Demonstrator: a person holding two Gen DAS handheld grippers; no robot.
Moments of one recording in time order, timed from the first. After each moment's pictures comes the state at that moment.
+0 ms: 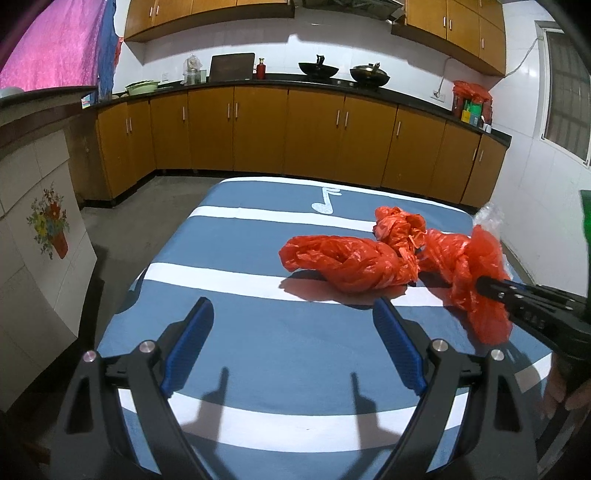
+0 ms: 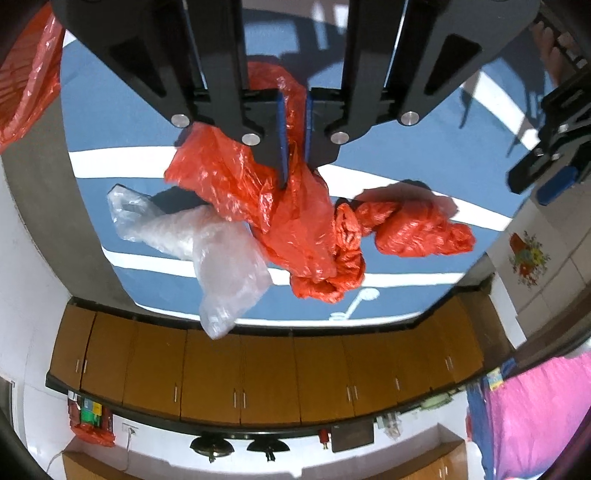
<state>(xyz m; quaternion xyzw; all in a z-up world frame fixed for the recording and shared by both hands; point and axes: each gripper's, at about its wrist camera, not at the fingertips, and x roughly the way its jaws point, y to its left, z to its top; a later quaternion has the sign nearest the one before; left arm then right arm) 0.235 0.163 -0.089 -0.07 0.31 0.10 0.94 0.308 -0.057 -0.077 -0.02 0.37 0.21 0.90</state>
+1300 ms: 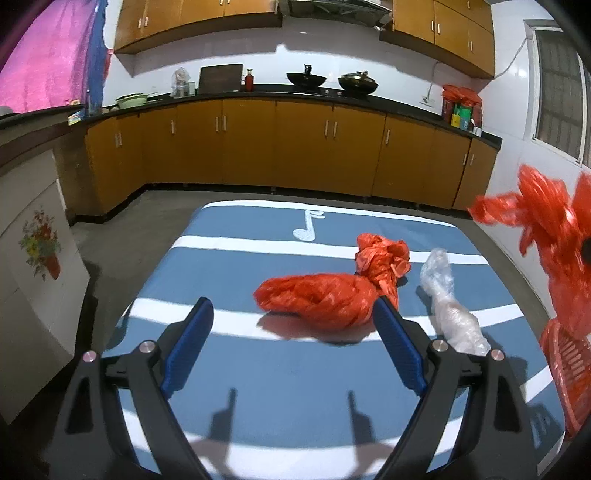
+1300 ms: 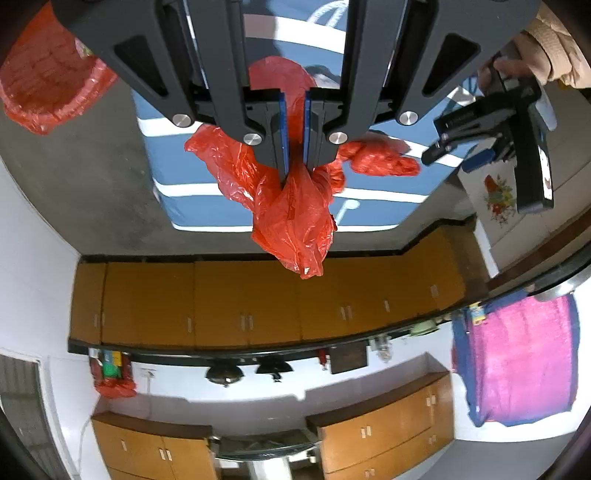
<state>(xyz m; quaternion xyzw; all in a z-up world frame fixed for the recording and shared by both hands) 0.266 0.152 -0.068 -0.06 0.30 0.09 0.95 0.263 -0.113 0.002 0.03 0.25 0.20 0.95</state>
